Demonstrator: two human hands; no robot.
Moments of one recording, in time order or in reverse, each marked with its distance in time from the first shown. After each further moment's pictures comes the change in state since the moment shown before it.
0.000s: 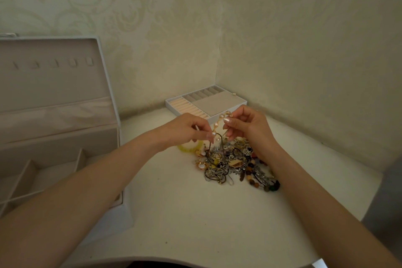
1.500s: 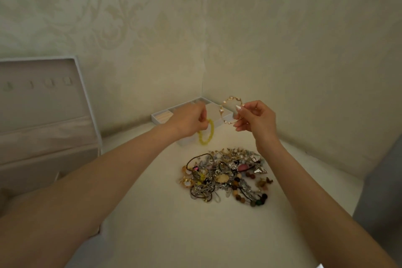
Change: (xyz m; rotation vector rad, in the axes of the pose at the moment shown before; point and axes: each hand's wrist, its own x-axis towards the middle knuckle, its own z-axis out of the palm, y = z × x) left_hand 0.081 0.017 -0.001 0.576 0.278 0.119; right_hand 0.030 -0.016 -0.039 0.001 0.369 -0.065
